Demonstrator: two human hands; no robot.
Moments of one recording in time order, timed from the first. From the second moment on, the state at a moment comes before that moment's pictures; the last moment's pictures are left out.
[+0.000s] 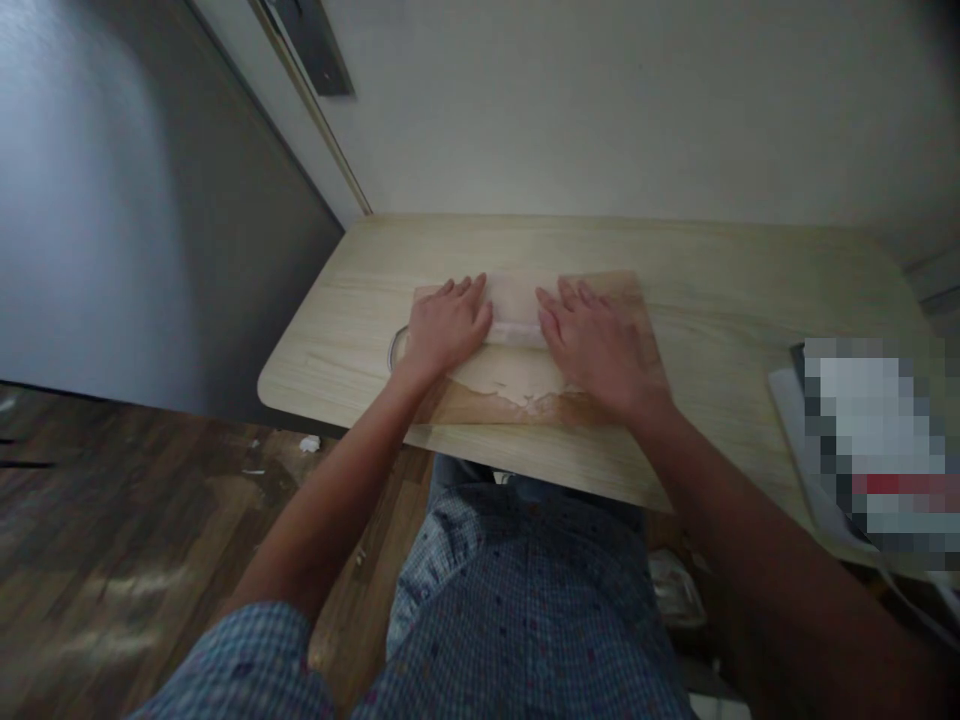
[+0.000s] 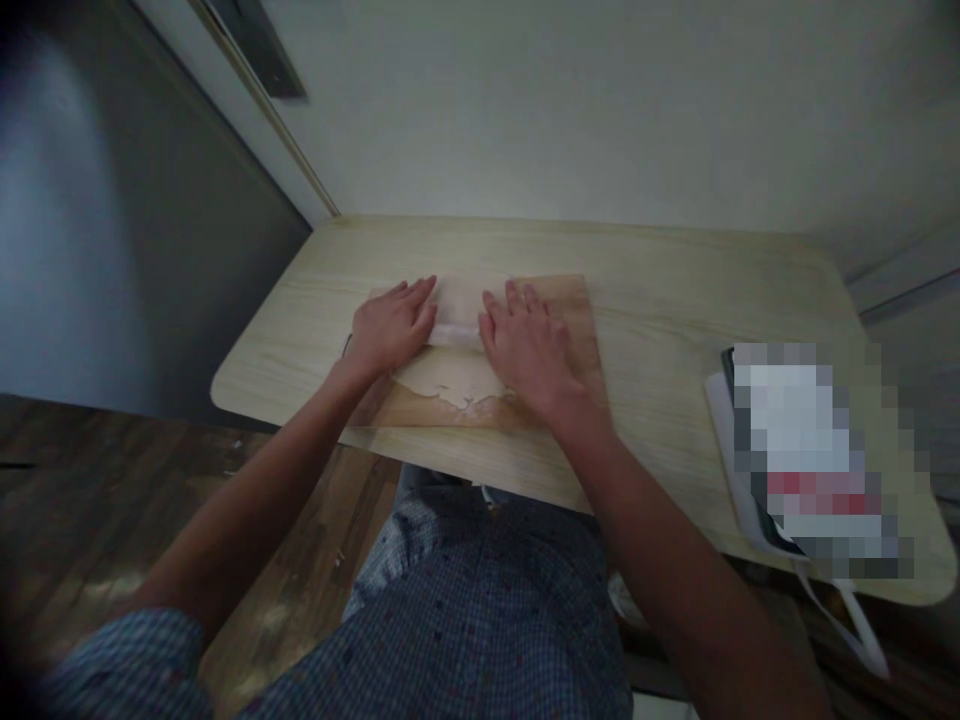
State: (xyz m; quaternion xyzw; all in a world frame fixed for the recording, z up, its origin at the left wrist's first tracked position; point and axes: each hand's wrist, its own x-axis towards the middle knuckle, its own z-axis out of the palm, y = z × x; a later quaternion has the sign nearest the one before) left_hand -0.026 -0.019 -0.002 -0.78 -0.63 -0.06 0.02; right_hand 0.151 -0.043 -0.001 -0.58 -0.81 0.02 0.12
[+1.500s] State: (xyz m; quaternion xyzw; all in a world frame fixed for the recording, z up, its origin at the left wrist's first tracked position) left_hand -0.032 -0.061 -0.001 -0.76 -0.64 -0.09 0.02; right_hand 0.153 -0.075 -0.001 -0.54 -0.84 0.01 0.12
